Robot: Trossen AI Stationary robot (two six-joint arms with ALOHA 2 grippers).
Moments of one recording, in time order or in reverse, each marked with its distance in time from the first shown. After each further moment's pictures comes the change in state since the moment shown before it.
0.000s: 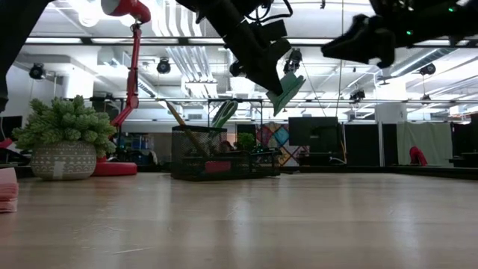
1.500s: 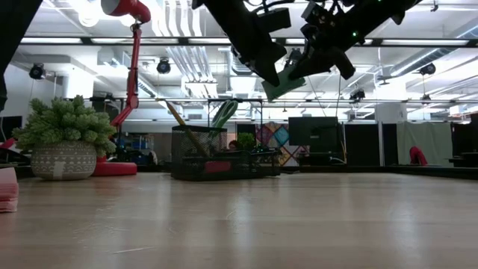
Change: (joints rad) left arm -0.088 -0.008 -0.002 0.001 -0.235 0.238; right arm -0.039 0.483 0.462 -0.408 0.104 -0.114
